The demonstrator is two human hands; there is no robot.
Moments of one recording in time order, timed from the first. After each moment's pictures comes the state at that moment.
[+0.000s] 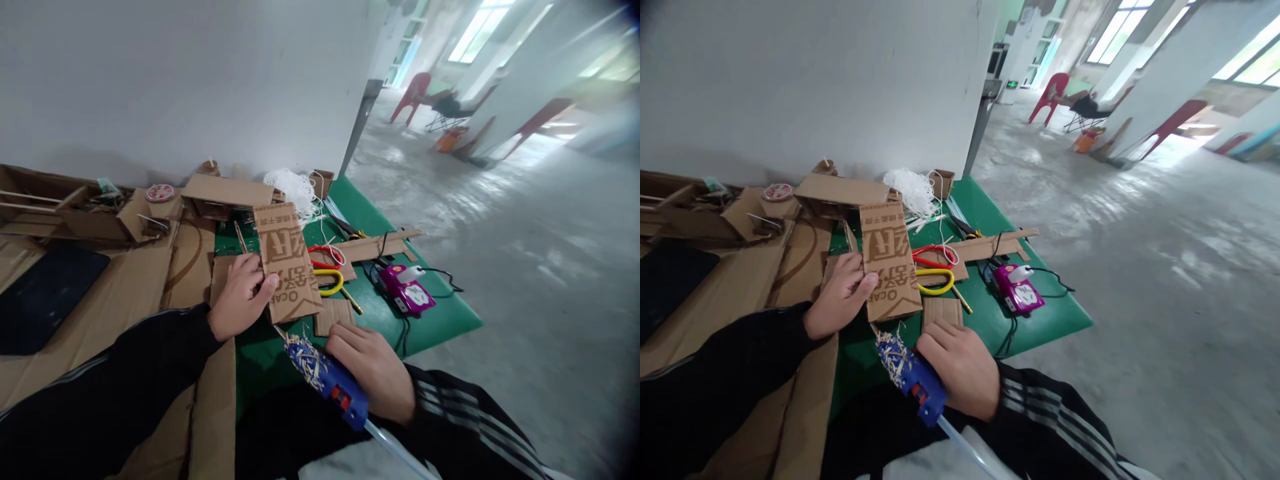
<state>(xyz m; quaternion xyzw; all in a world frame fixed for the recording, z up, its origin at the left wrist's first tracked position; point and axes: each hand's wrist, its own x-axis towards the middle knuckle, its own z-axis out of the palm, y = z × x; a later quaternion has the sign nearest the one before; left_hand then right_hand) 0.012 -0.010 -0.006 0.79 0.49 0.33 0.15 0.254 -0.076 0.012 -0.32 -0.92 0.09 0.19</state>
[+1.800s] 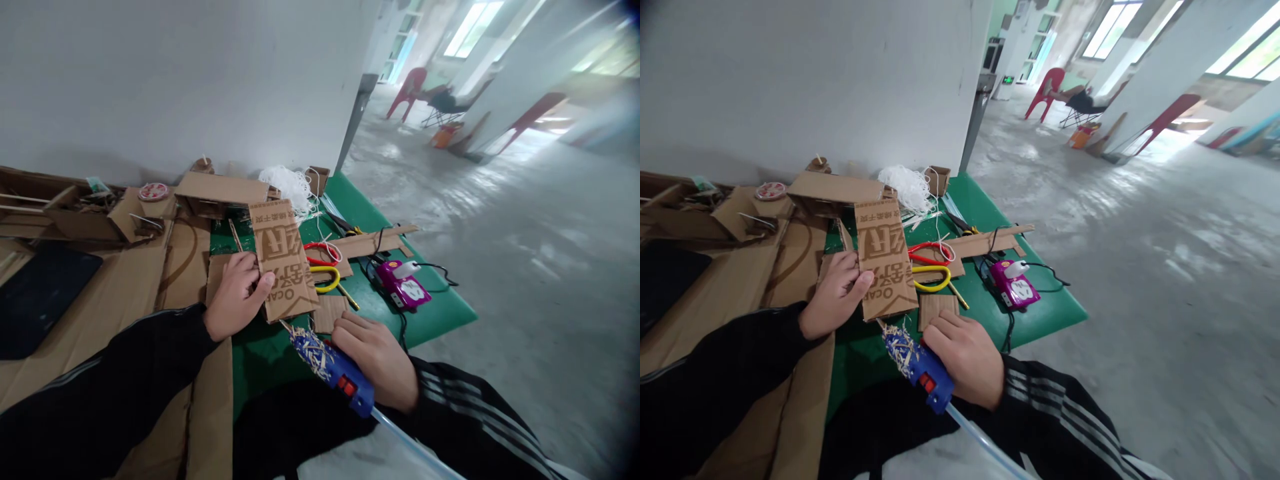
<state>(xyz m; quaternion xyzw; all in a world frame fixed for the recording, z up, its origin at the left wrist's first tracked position) 0.012 -0.010 -0.007 0.79 0.49 0.33 0.15 0.266 -0.072 0.011 -0.33 -0.92 0.08 0.20</state>
